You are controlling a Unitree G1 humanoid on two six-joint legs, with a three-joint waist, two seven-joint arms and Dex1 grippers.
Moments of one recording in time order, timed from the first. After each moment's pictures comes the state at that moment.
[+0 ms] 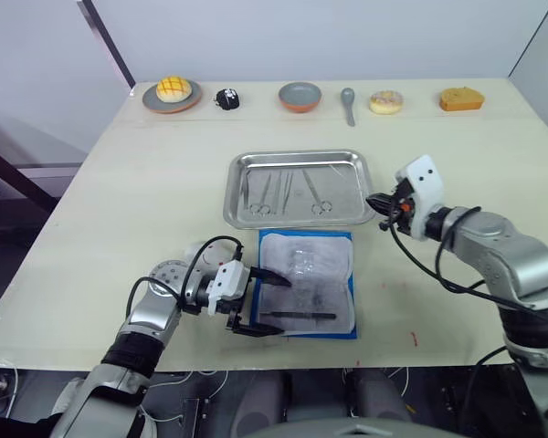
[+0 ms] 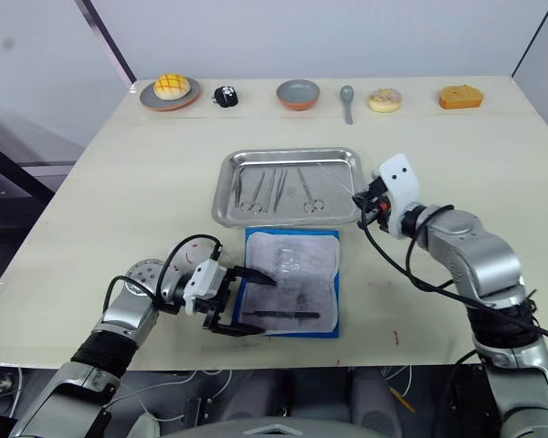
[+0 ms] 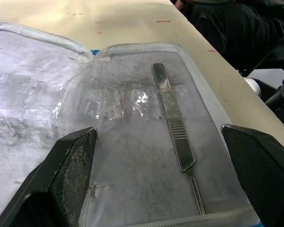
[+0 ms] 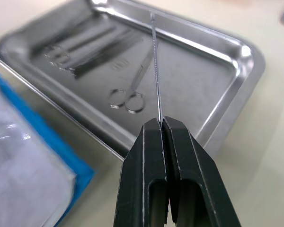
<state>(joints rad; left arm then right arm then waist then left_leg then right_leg) -0.28 0.59 -0.24 0.33 -0.32 -0.26 -1.54 -0.54 -0.48 0.10 -0.22 0.38 0.91 0.42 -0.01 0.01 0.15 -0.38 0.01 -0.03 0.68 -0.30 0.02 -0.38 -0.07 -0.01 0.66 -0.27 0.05</state>
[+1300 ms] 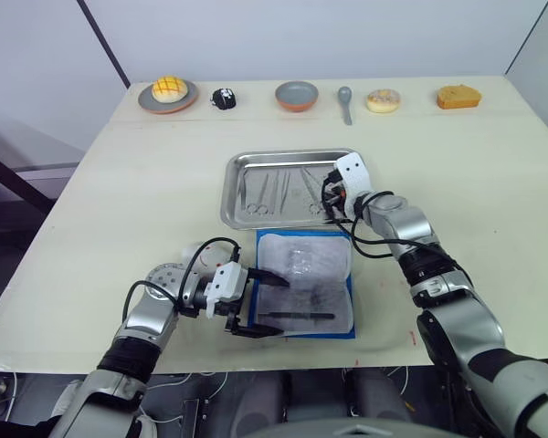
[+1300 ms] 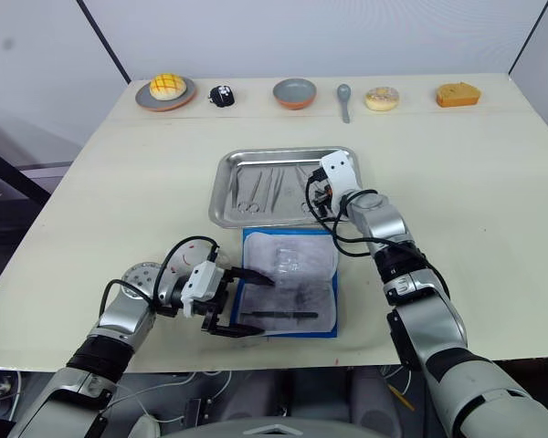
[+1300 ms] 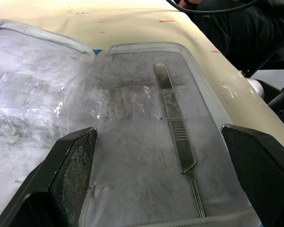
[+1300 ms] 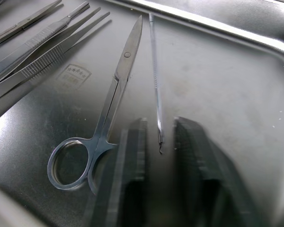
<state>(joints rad) -0.26 0.60 -0.22 0.30 -0.32 -0.25 -1.52 -0.87 -0.11 0.14 0.57 0.09 0.58 0.36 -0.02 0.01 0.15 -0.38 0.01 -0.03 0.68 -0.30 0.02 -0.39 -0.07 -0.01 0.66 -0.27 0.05</state>
